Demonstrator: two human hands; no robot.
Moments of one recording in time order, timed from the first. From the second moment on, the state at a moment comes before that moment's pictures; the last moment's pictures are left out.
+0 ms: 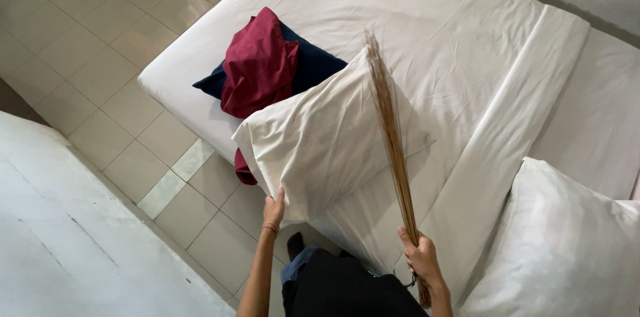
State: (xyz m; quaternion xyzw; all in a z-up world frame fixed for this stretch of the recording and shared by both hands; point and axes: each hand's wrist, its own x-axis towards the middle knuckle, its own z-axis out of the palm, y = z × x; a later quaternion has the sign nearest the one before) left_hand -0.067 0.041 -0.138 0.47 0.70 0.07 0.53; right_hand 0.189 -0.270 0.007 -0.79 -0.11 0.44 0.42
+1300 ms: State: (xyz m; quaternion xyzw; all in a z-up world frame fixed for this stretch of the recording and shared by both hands) left_hand 0.164 0.408 0.076 0.47 0.30 0.48 0.67; right_hand 0.202 -0.159 0.026 -0.77 0.05 0.34 0.54
